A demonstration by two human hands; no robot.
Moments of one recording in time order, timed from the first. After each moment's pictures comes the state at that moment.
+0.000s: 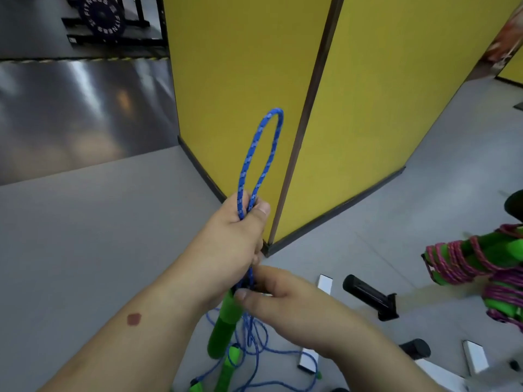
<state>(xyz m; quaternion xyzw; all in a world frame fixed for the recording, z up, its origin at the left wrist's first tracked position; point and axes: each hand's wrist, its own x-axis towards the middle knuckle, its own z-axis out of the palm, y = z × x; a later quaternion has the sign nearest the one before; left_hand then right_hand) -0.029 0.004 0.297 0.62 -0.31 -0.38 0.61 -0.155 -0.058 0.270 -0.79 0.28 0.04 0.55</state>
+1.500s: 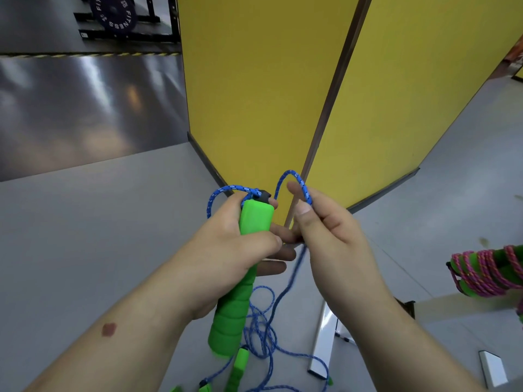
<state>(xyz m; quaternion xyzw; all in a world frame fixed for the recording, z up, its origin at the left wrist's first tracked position) -0.002 0.026 0.302 0.55 -0.31 -0.47 0.61 -0.125 -0.067 0.308 -0.67 0.27 -0.31 0.61</state>
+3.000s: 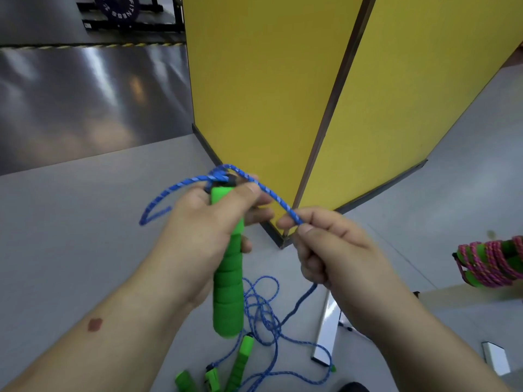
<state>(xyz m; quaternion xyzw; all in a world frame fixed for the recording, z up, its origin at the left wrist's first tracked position) -0.002 0.040 0.312 0.59 -0.25 -0.35 0.69 -0.144 -0.061 0.304 -0.67 0.28 -0.19 0.66</state>
